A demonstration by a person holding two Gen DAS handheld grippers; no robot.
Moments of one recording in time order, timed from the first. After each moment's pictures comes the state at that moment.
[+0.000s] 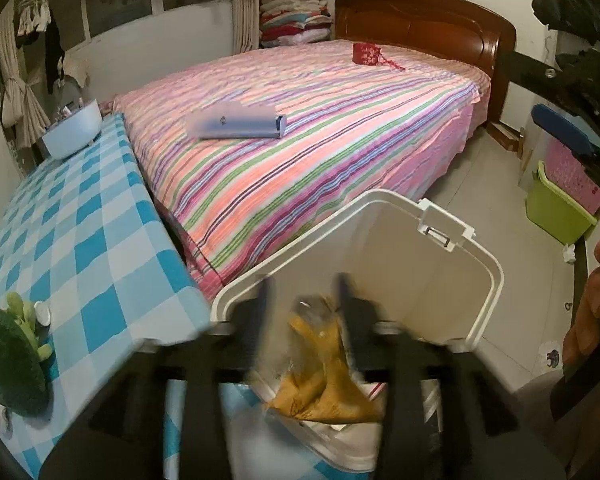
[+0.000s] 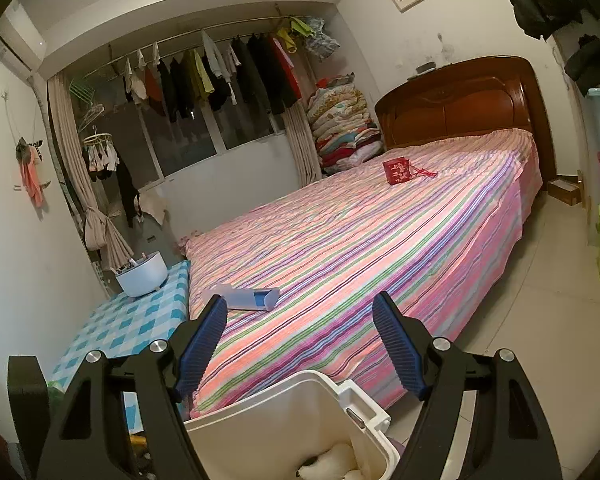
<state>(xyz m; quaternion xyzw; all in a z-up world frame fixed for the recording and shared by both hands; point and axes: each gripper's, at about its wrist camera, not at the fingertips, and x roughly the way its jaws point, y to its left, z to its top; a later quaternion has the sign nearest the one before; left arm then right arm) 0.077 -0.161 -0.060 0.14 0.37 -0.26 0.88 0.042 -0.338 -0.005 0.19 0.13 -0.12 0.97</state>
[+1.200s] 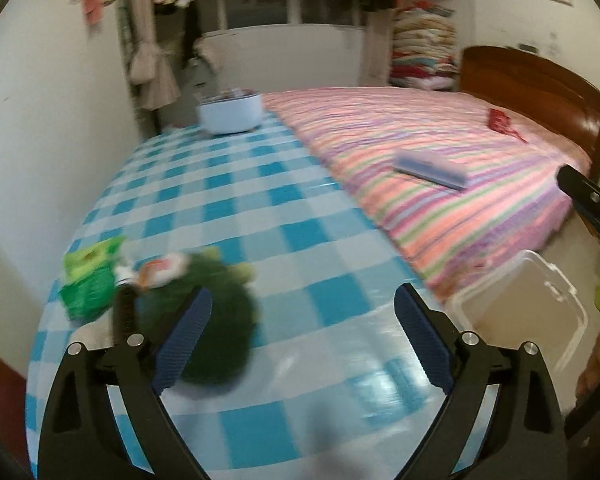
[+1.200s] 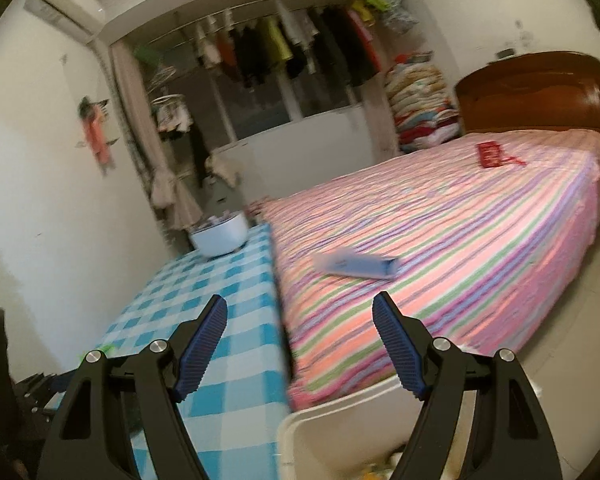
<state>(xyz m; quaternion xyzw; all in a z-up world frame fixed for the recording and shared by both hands) 0.084 0.041 -0.008 0.05 0.33 -0.05 0.94 0.096 -0.226 0.002 0.17 0.17 0.03 0.97</state>
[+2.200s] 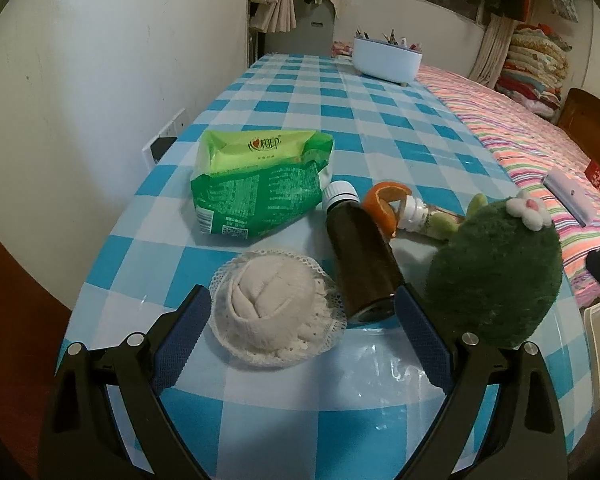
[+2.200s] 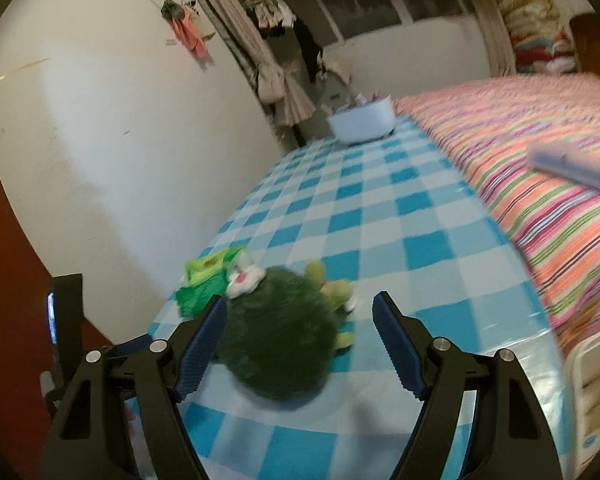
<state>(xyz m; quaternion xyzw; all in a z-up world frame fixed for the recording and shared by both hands) 0.100 0.241 -0.064 -0.07 0.40 0.09 0.91 0.159 -0.014 -0.043 0.16 0.32 0.25 0.90</state>
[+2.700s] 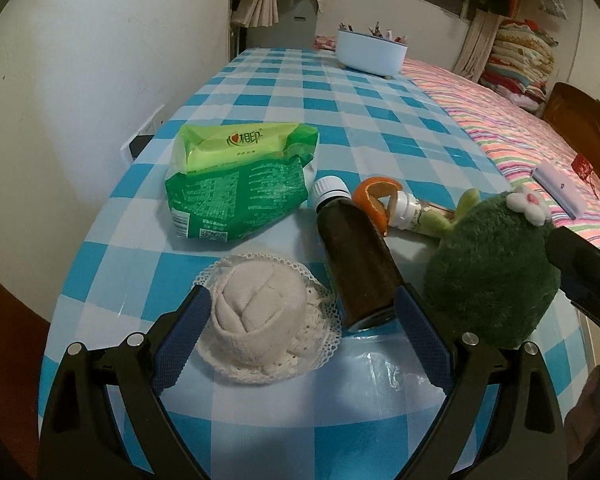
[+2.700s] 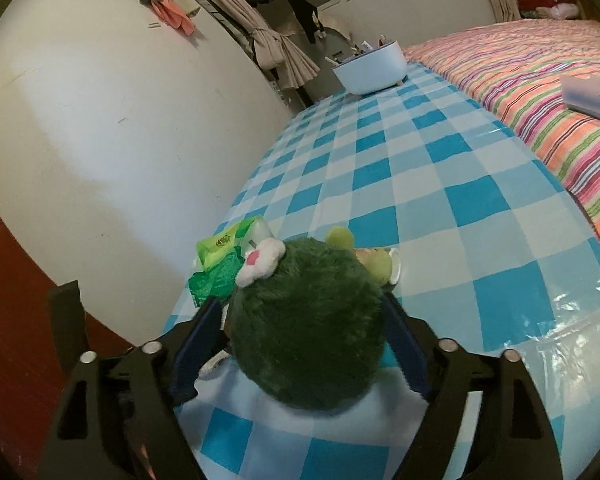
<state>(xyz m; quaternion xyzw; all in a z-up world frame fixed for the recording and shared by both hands) 0.112 0.244 -0.072 -0.07 0.41 0.05 0.91 0.192 0.016 -0.070 0.20 0.38 0.27 0.86</state>
